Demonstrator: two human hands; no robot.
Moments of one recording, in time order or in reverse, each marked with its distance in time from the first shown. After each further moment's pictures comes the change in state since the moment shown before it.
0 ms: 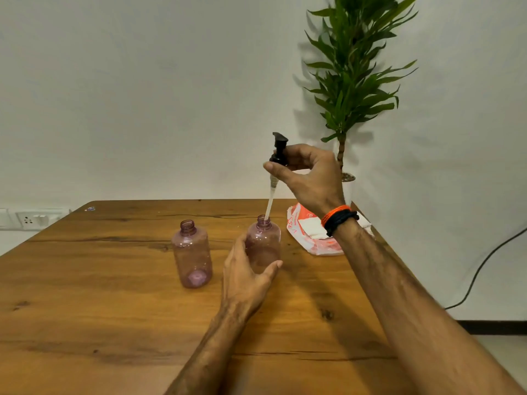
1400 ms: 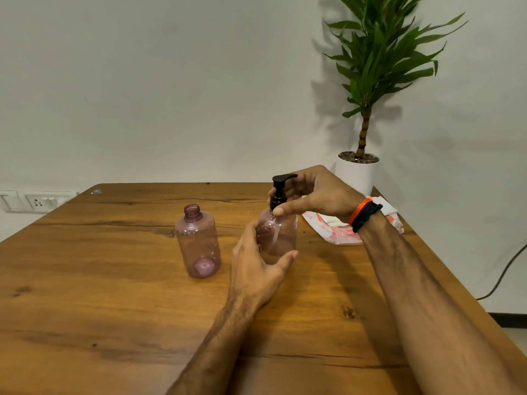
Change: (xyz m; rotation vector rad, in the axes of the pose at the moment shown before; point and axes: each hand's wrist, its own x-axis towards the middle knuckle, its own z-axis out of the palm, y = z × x) left_hand 0.005 -0.009 0.003 -0.041 -0.015 0.024; right_hand -0.003 0.061 0.005 0.129 -0.745 0.199
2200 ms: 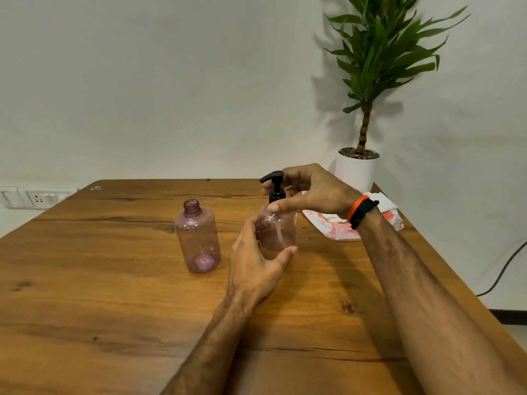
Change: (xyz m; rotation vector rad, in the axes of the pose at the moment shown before) left_hand -0.001 0.004 -0.004 -0.004 -0.032 -0.007; right_hand 0.002 0.001 0.004 -0.092 -0.016 -0.054
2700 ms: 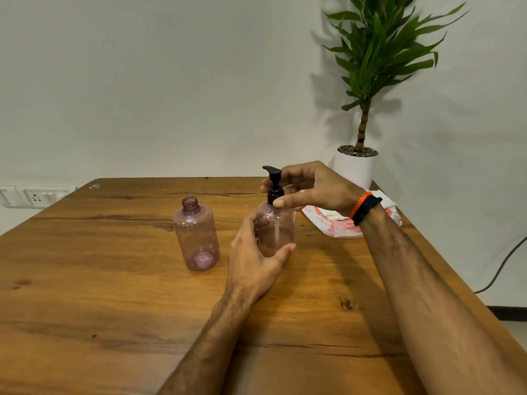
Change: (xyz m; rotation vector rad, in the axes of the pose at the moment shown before) left_hand 0.000 0.000 0.000 0.009 -0.003 -0.005; right_hand -0.005 0.001 -0.004 0.074 -0.031 0.016
